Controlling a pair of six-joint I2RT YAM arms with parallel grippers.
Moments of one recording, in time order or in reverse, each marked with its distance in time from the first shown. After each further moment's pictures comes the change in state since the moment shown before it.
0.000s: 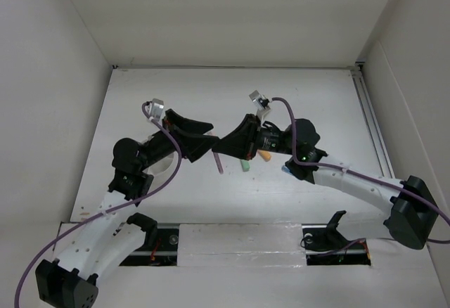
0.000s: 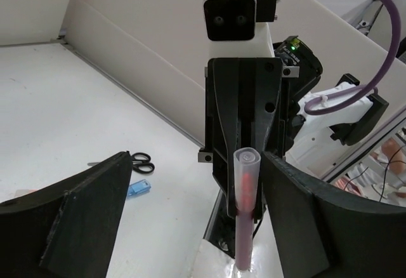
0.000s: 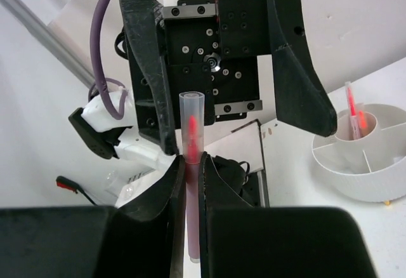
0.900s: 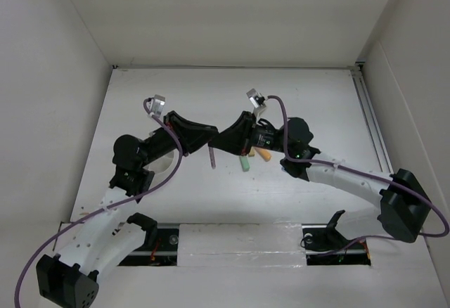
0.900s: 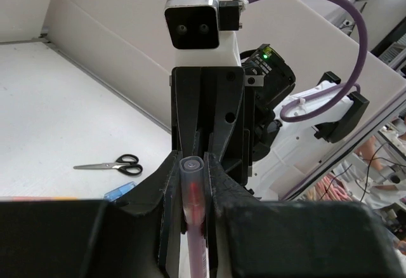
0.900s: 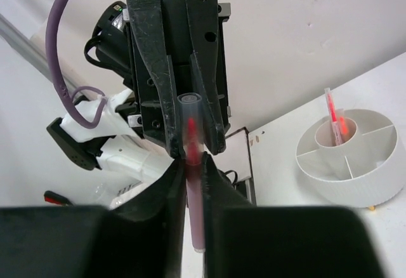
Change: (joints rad) left arm -0.001 0.037 0.018 0.051 0.036 -0.052; right arm 0.002 0.070 0.006 0.064 0.019 0.000
